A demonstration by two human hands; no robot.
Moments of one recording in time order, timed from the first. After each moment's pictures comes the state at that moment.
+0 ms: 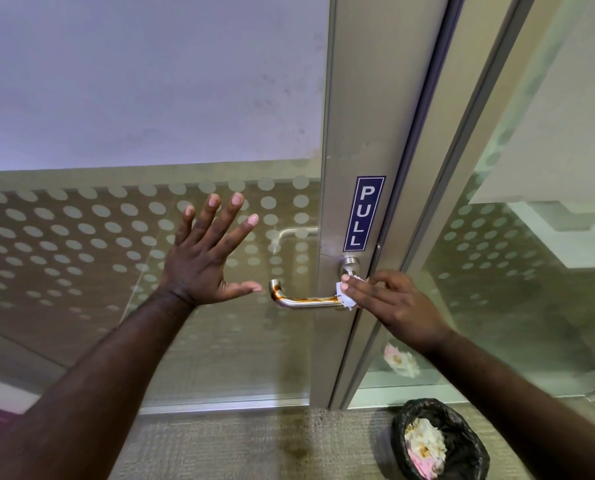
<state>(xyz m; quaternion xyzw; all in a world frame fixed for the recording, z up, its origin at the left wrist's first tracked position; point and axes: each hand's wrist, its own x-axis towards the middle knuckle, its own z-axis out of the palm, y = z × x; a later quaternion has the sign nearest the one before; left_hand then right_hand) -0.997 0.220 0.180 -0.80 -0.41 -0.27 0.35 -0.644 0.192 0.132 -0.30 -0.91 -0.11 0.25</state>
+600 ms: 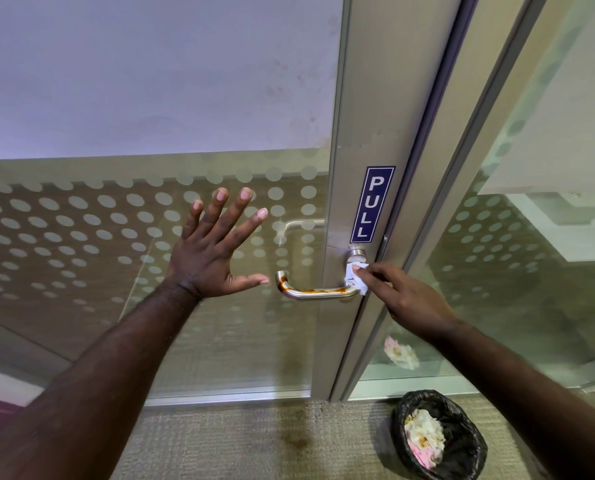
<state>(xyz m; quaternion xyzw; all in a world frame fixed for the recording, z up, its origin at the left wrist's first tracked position) -1.002 0.221 0.172 -0.80 -0.42 -0.26 0.35 -0.653 0.182 0.146 -0.47 -0.87 0.00 0.15</state>
